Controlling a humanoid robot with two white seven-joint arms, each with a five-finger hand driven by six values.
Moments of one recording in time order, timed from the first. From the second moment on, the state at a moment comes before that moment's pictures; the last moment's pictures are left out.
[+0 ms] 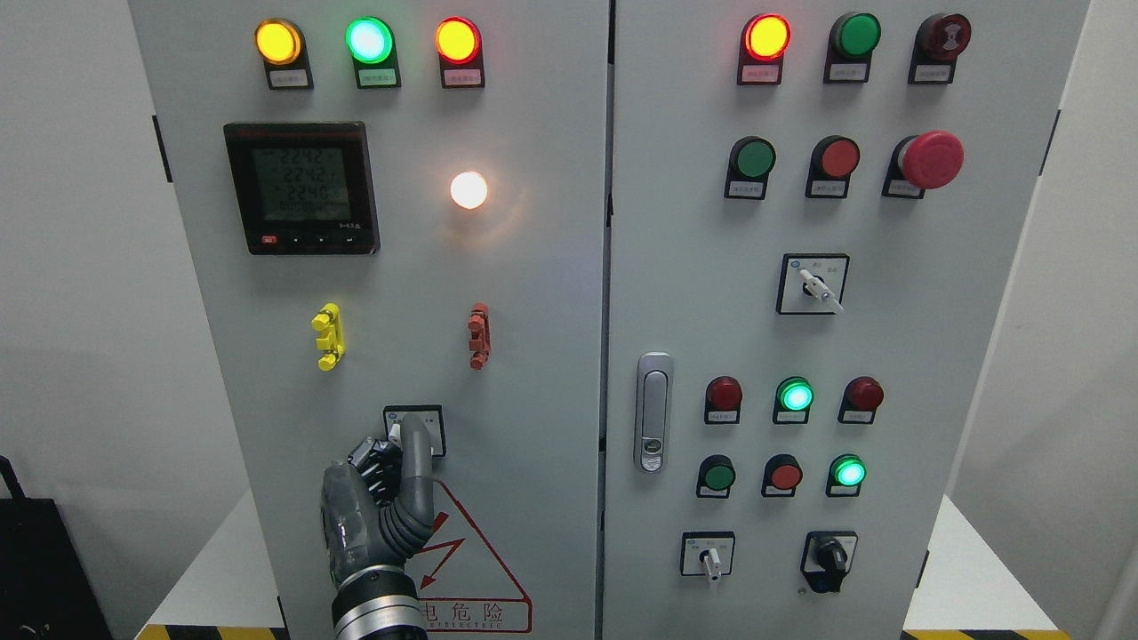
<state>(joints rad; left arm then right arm) -0.39 -0.15 -0.22 -1.90 -0.21 0.58 0.58 0.10 0.12 -0.19 -0.11 0.07 0.06 -0.02</state>
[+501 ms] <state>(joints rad) -0.39 -0.15 -0.22 -1.90 -0.21 0.58 0.58 0.10 0.12 -0.19 -0.11 0.07 0.06 -0.02</state>
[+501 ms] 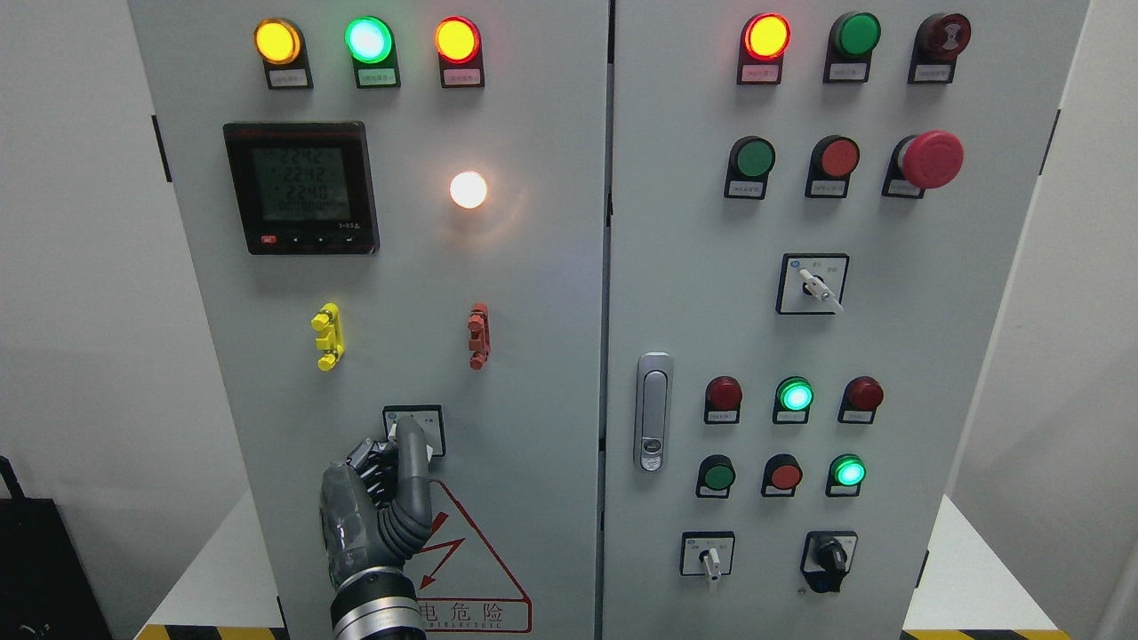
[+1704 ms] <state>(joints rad) -0.30 -0.14 -0.22 -1.93 -0.21 0.49 0.59 0.10 0.12 -0.19 -0.11 0.07 0.06 -0.02</state>
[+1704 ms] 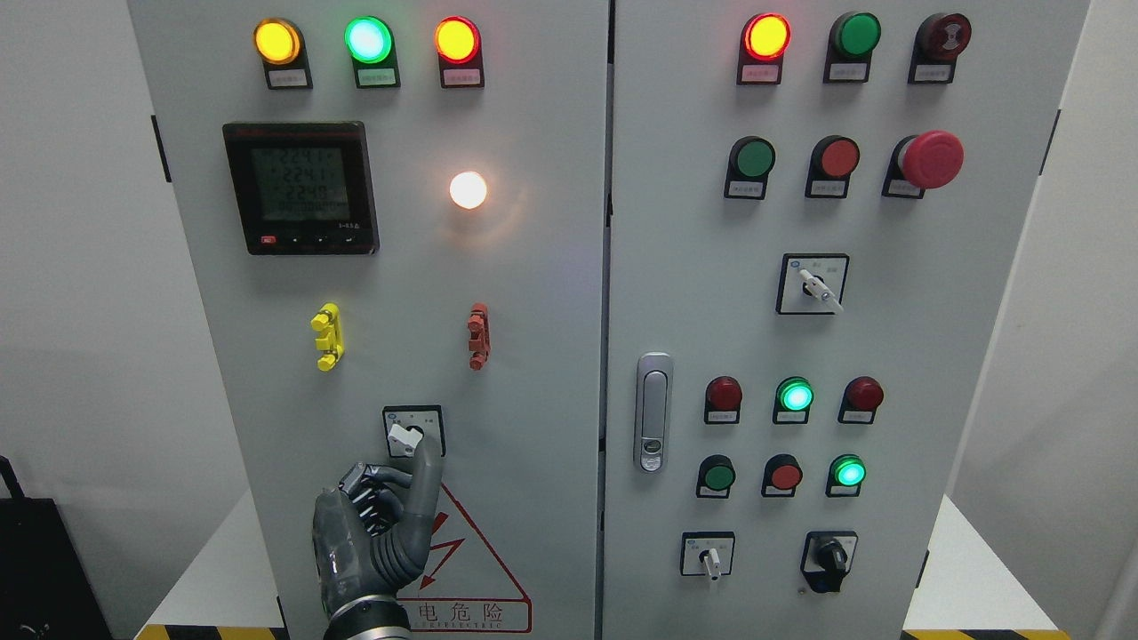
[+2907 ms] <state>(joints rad) 0.26 -0.04 0.06 -1.34 -0.01 -0.47 -0.07 0.10 0.12 -0.19 -0.11 0.07 0.06 -0.02</state>
